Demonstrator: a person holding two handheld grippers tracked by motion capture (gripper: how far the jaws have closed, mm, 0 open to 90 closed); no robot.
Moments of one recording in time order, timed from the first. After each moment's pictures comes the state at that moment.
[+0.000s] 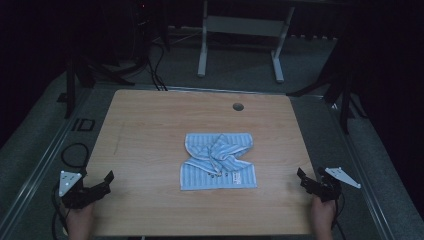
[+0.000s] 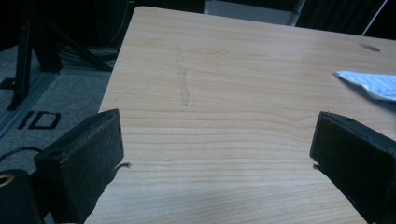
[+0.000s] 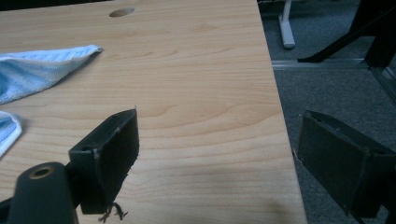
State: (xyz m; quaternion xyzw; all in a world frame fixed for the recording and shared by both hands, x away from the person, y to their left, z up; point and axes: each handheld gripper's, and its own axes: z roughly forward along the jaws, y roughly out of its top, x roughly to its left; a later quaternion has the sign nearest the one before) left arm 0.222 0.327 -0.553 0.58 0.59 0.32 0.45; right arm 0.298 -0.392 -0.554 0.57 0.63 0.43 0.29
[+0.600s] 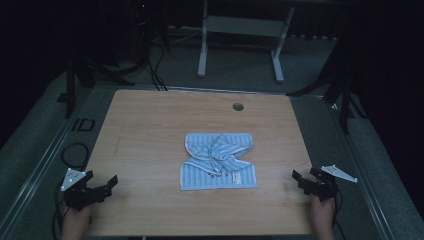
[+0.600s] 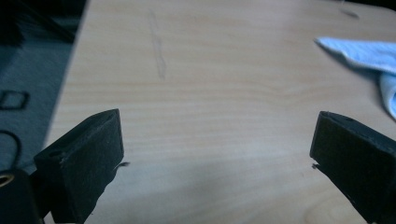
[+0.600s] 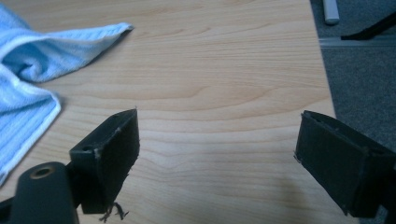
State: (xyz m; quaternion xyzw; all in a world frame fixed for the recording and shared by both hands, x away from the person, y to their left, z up) left arm 0.228 0.327 -0.554 0.64 0.58 0.25 0.44; right arm 0.305 -0.389 -0.556 0.56 0.67 0.44 0.22
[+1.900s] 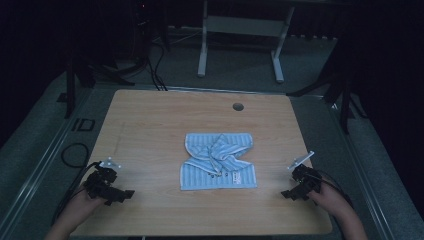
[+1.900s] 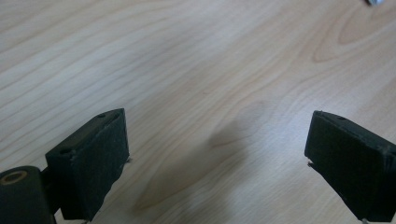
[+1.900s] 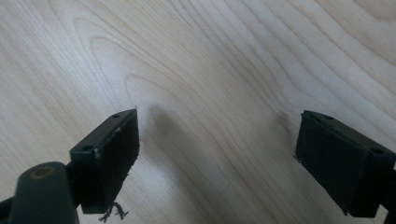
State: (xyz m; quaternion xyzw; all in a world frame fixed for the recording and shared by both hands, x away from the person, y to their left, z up) left arm 0.272 0.275 -0.518 0.86 0.46 0.05 0.24; right arm 0.337 -0.334 -0.523 0.34 0.93 0.15 0.03
